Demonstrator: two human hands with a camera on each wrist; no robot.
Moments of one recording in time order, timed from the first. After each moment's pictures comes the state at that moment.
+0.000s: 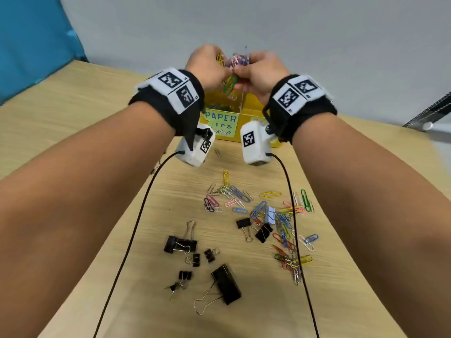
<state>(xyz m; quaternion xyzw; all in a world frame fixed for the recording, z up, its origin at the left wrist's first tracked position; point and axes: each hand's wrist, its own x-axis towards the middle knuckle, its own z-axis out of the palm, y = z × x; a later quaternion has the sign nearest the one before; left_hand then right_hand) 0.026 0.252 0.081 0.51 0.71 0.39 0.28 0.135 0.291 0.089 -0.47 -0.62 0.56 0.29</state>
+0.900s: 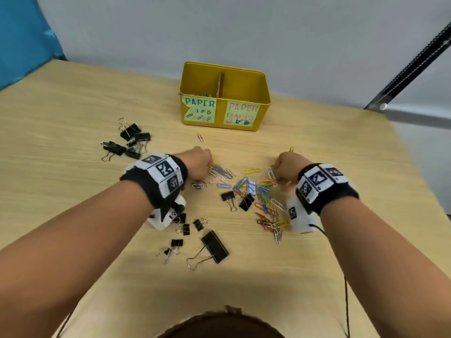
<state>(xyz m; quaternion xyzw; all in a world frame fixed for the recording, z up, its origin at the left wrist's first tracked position) 0.083 0.125 -0.001 0.66 0.68 -0.07 0.30 0.295 0.184 0.003 -0.67 -0.69 0.25 -0.14</state>
